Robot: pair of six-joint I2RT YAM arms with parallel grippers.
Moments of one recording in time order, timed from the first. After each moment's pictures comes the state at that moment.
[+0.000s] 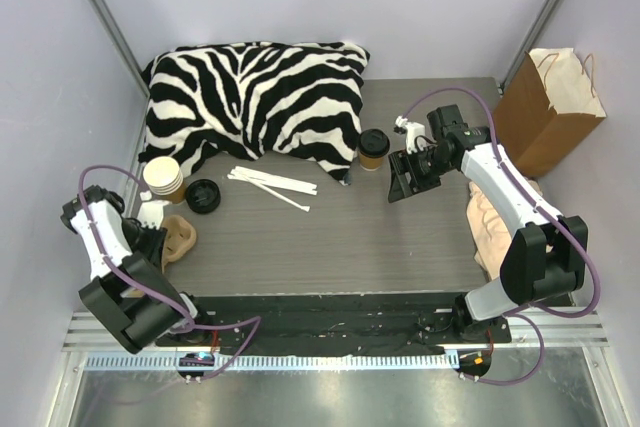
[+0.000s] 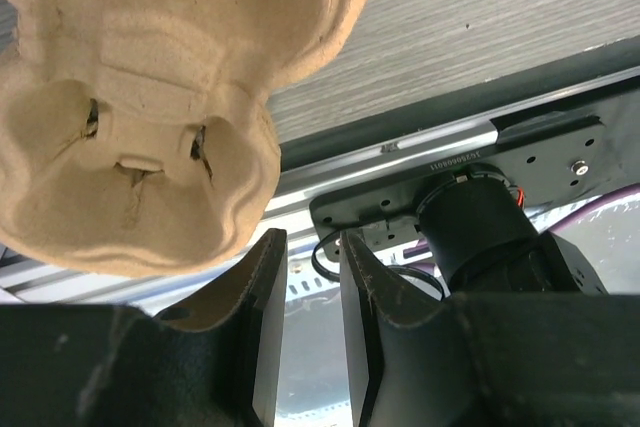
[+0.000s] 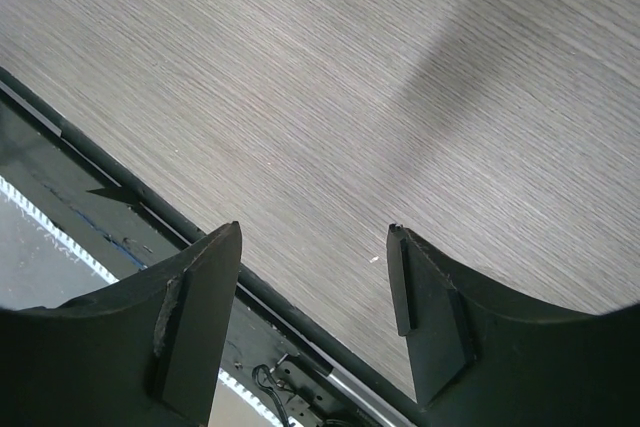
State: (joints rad) left arm 0.70 1.26 0.94 -1.34 0.16 0.91; right arm 0.22 1.49 1.26 -0.95 -0.48 -0.15
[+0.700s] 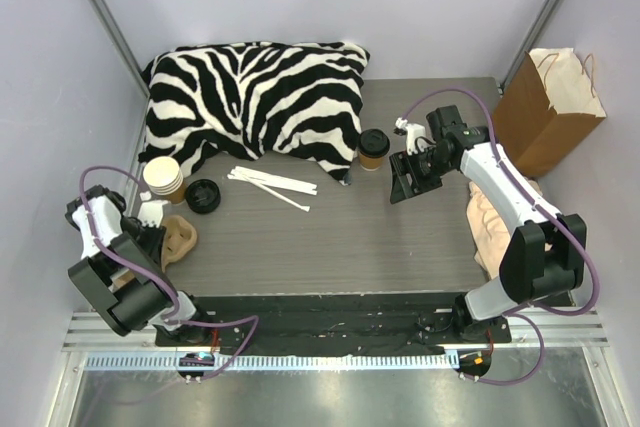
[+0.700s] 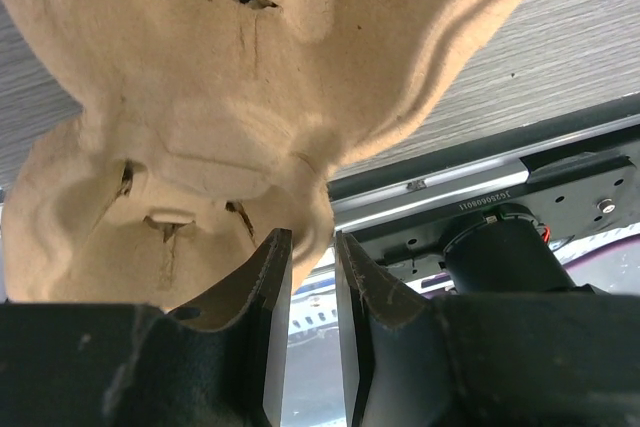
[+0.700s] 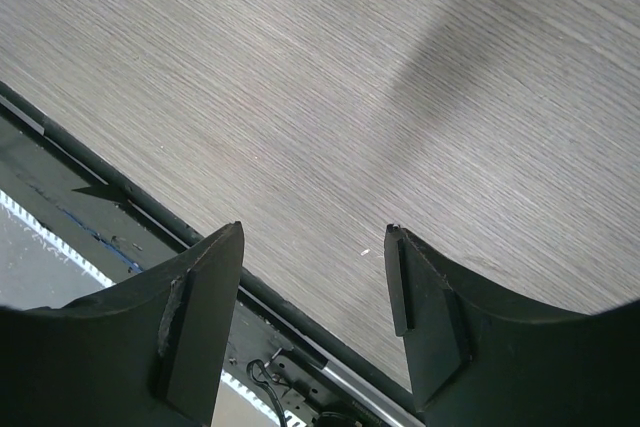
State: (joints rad) left arm 0.70 1.37 0.92 -1.20 0.17 0.89; right arm 0.21 1.50 1.26 -0.96 -0.45 -0.16
